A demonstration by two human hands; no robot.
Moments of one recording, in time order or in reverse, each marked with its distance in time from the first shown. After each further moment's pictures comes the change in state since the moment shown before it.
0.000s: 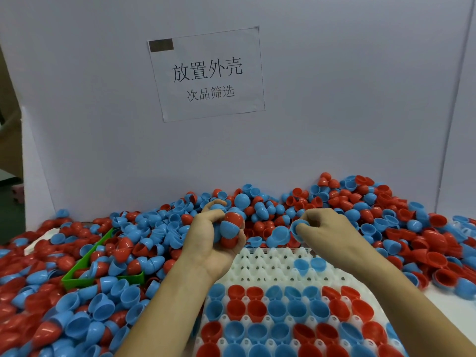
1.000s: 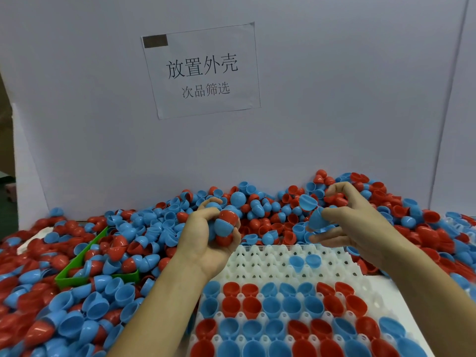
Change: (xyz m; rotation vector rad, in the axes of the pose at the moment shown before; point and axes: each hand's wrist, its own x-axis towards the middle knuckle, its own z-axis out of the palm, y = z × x) left_hand 0.000 -0.001 0.000 -0.006 -0.004 -0.012; right_hand 0.002 0.018 -0.035 0.640 -0.047 0.216
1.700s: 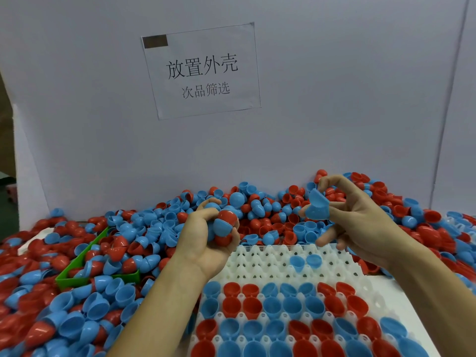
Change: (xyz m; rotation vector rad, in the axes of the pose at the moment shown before) left_hand 0.001 0.001 -0.002 -0.014 0.015 -0.004; right_hand -0.007 -0.004 -0.004 0.110 -0.172 -0.159
